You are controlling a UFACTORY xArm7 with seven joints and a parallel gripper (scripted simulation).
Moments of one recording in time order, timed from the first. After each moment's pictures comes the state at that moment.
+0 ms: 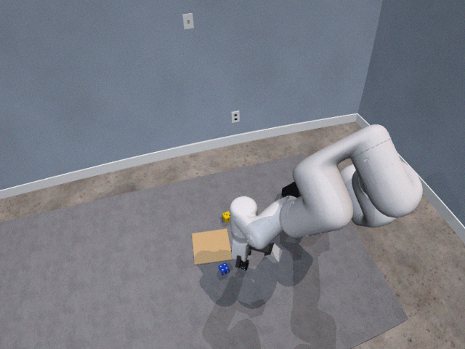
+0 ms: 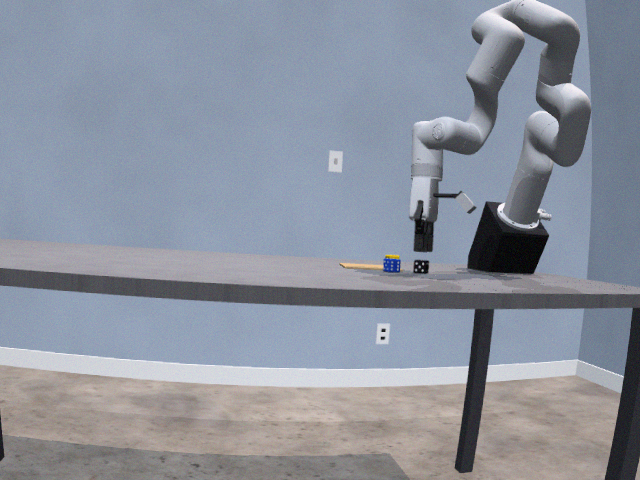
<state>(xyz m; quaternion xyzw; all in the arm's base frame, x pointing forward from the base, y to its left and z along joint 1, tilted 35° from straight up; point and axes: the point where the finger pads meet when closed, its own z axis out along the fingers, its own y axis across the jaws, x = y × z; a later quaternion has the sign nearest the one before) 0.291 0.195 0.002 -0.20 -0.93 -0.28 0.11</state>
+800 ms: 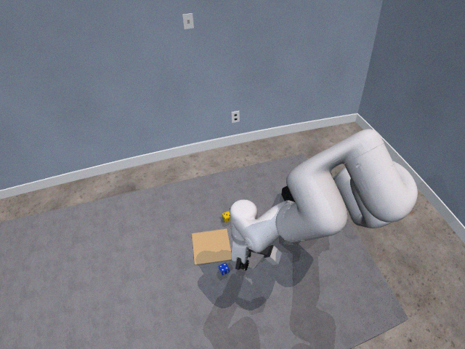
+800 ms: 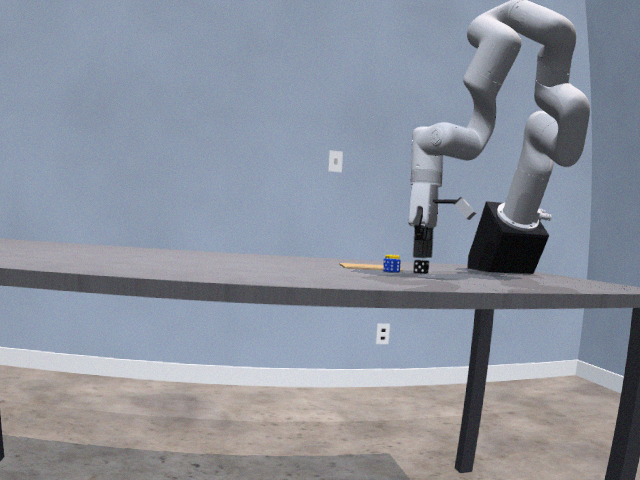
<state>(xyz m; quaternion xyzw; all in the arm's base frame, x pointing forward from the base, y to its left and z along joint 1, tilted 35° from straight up) 0.290 0.203 -0.009 -0.20 -0.93 -0.28 0.11</state>
